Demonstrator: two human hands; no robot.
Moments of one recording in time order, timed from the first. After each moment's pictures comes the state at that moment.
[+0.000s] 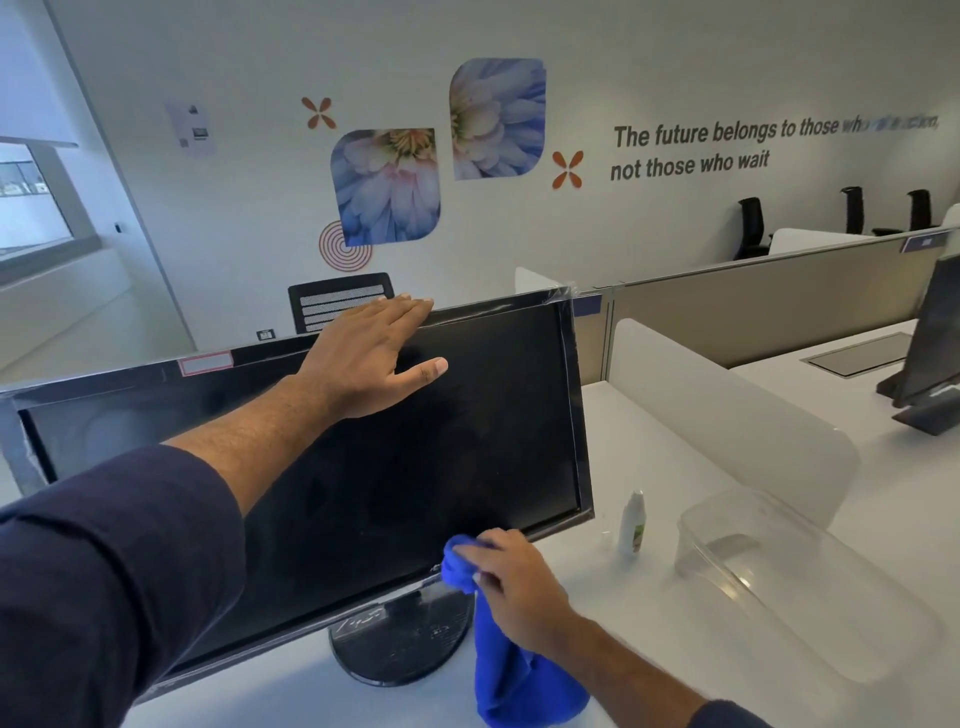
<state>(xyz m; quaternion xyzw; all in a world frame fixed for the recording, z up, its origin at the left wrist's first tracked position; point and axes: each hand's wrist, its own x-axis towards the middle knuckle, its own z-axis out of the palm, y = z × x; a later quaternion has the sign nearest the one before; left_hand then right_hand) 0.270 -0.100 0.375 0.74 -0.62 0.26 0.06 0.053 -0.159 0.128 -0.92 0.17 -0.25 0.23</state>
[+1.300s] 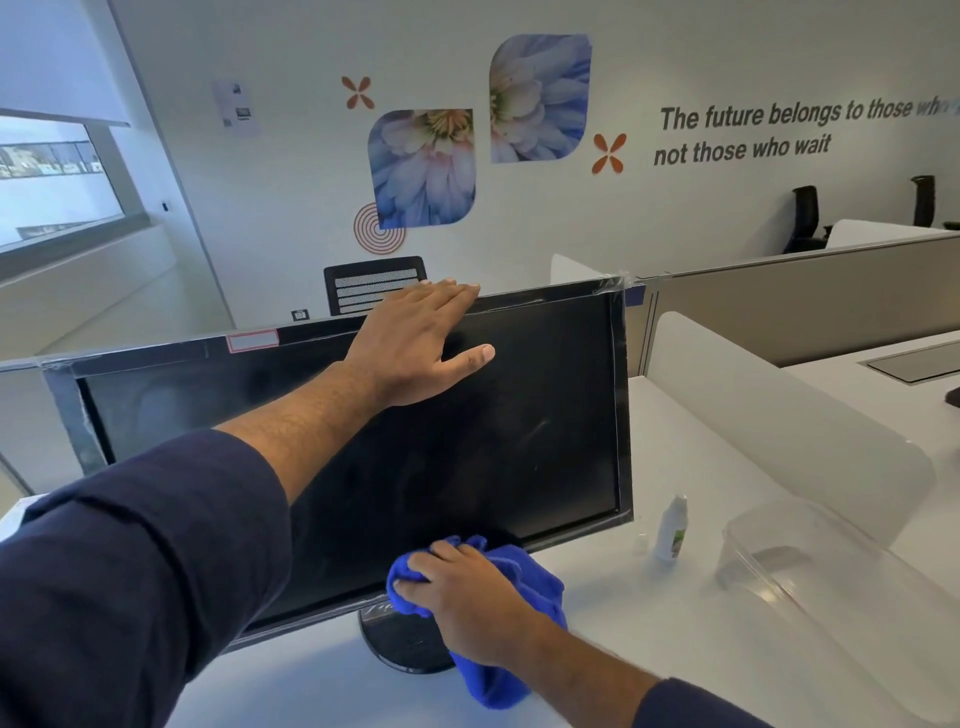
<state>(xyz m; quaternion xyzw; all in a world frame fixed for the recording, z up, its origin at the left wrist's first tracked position) 0.269 -0.105 0.371 0.74 -0.61 0.28 0.07 0.113 -0.111 0.141 -0.99 -0.04 -0.16 0.03</state>
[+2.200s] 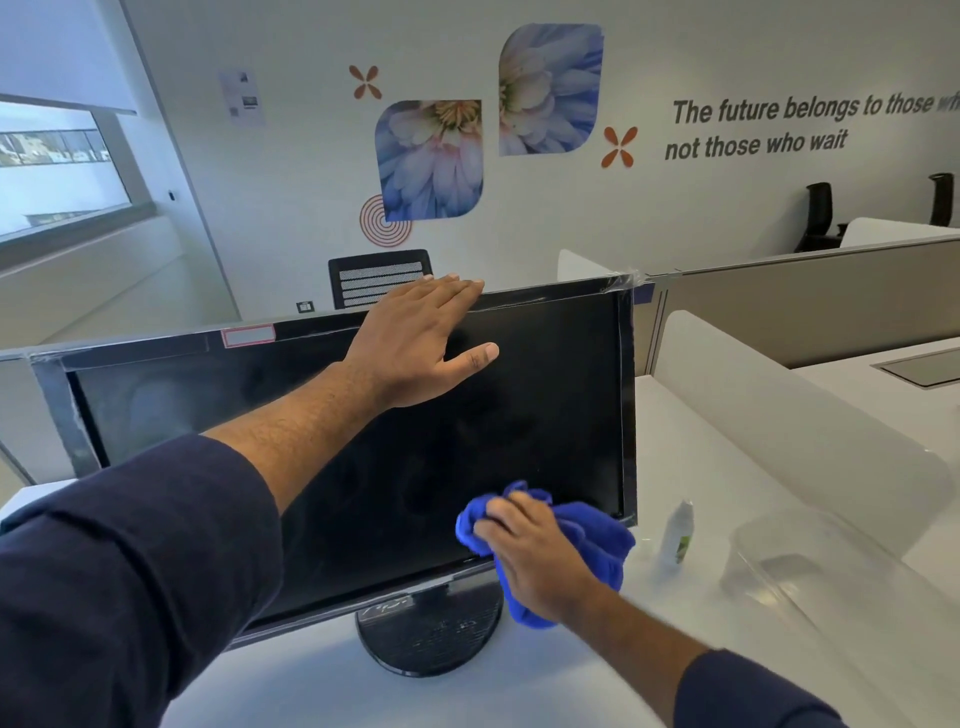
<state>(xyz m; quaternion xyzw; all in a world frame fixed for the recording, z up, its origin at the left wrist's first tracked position) 0.270 -0.108 0.369 0.74 -0.61 0.28 0.07 0.089 -0.188 0.131 -0.96 0.03 -0.28 -0.01</state>
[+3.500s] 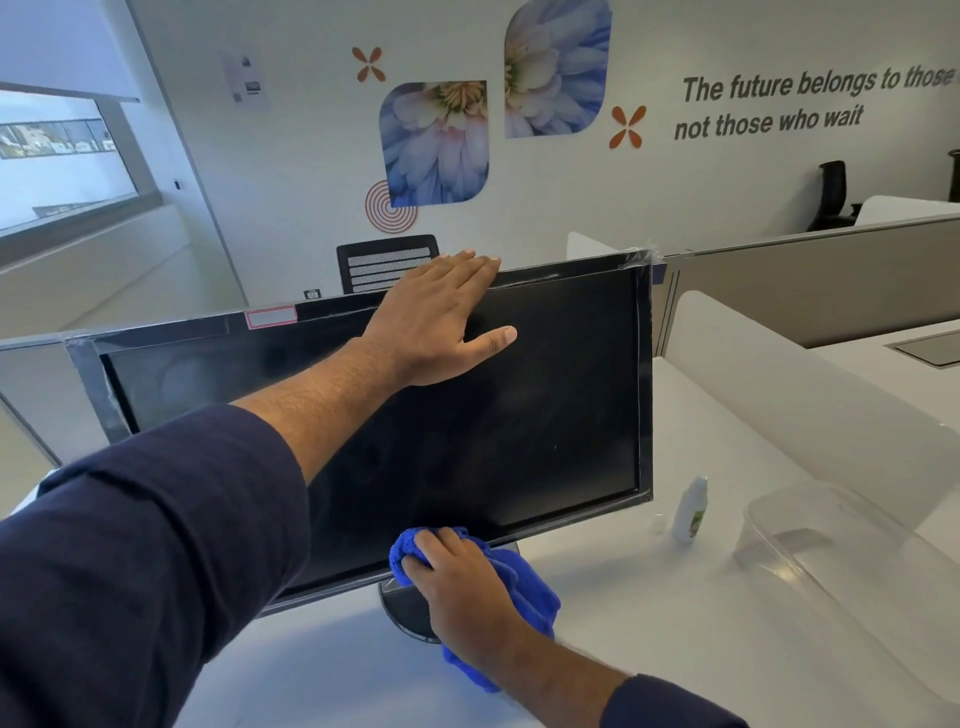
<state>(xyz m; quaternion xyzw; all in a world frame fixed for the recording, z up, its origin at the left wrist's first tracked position) 0.269 -0.101 0.370 0.73 -0.63 0.28 0.04 0.127 -0.069 0.132 -0.98 0.07 -0.15 0.04</state>
